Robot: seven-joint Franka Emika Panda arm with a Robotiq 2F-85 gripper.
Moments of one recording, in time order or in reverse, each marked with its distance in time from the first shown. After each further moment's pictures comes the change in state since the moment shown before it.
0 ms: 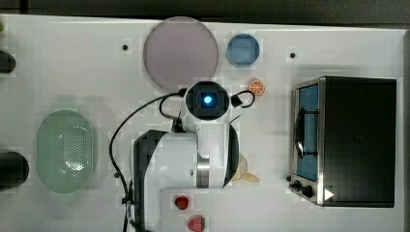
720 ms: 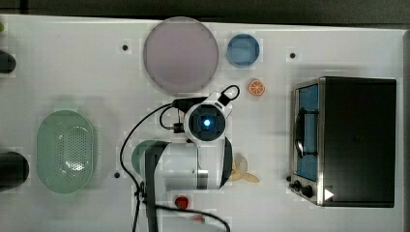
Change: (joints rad) arm -0.002 0.137 0.004 -0.113 0.005 0.417 -0.275
